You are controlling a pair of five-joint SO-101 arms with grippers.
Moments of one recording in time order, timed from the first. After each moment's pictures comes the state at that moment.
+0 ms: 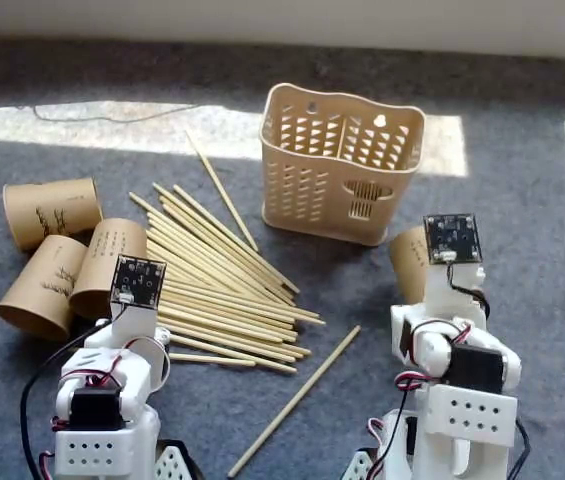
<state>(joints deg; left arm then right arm) -7.8 -104.1 96.0 71.7 -4.9 4.5 -70.2 62.5 74.2 16.2</state>
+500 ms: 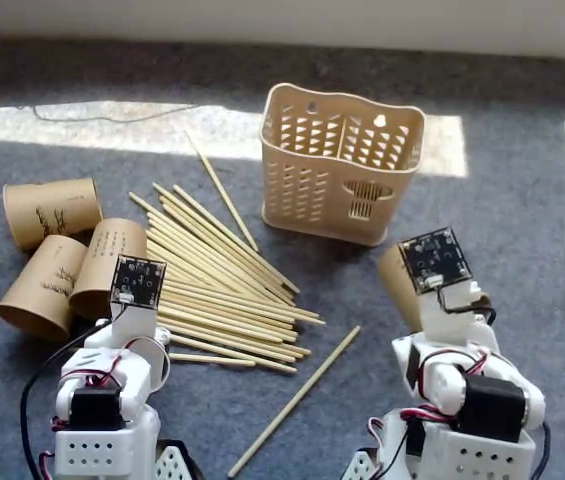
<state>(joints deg) -7.8 -104.1 96.0 71.7 -4.9 4.8 -76.1 49.3 94.5 31.2</state>
